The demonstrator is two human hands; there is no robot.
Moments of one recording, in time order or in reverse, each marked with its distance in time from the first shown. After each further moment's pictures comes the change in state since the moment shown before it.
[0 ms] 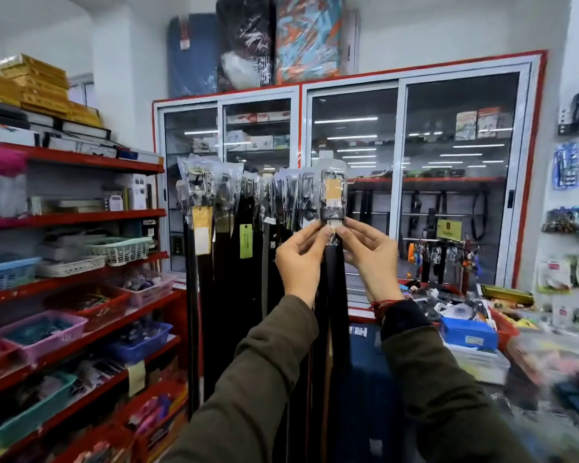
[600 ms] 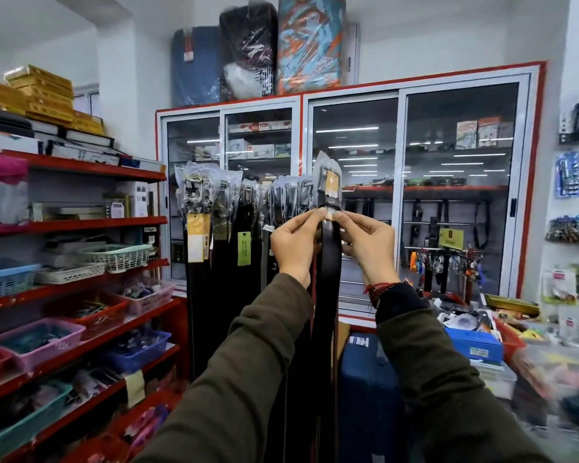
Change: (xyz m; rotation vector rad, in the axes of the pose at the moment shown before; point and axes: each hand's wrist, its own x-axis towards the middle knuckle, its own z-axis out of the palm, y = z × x) left_hand 0.031 0.027 0.014 -0.145 0.046 -0.125; right_hand 0.034 -0.011 0.014 -0.045 0.033 -0.020
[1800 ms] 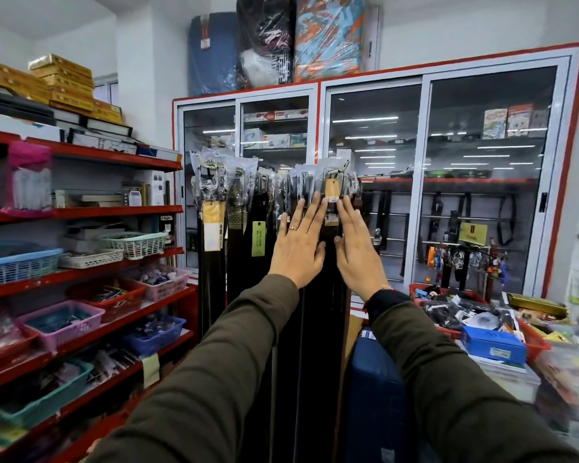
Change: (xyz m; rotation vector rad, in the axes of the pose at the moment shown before) left_hand 0.048 -0.039 -0.062 1.555 -0.284 0.840; right_hand 0.006 0.065 0.003 -0.899 -0.264 -0.522
